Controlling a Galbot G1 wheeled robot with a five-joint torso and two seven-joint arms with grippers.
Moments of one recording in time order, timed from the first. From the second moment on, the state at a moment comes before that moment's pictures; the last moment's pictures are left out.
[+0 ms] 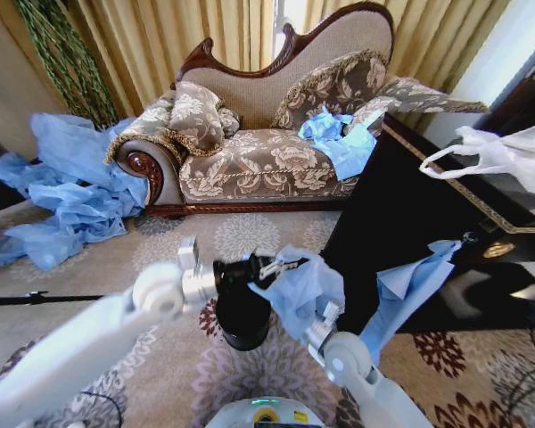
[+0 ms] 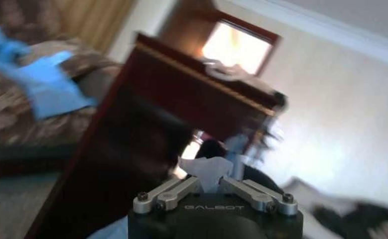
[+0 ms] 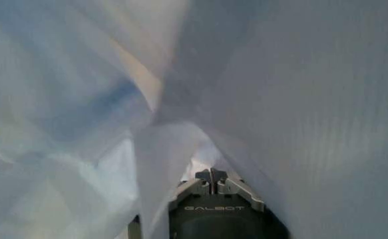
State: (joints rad) left arm 0.89 -0.65 0.00 -2.25 -1.28 0.22 0.30; right arm -1.29 1.16 0.10 2.06 0.80 -0.25 -0.07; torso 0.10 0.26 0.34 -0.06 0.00
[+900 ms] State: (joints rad) left arm 1.12 -0.91 -0.12 -2.04 -1.40 0.08 -0.09; right arm -1.00 1.13 -0.17 1.91 0.85 -0.35 0.12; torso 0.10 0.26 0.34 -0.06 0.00
